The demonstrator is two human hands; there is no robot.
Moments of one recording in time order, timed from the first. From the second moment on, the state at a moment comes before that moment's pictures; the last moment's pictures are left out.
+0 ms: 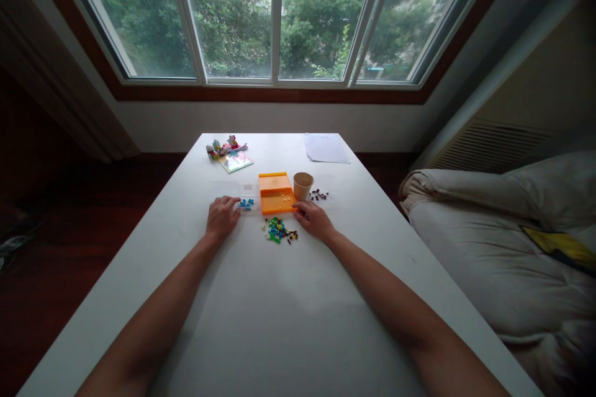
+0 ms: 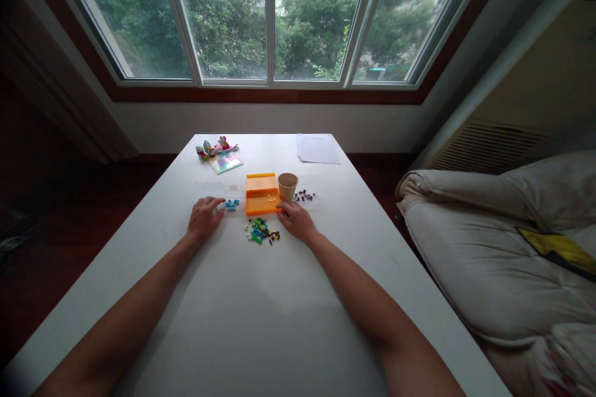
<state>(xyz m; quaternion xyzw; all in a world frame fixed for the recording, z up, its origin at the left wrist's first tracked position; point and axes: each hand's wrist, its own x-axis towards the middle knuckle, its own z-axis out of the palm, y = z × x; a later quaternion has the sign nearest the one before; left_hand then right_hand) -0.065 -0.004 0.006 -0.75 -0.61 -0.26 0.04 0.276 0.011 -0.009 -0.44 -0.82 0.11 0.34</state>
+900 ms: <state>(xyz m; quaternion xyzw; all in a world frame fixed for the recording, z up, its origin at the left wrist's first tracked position) 0.034 -0.068 0.025 -0.95 -0.27 -0.15 -0.06 0.285 0.006 -0.001 -0.37 -0.86 0.18 0.28</state>
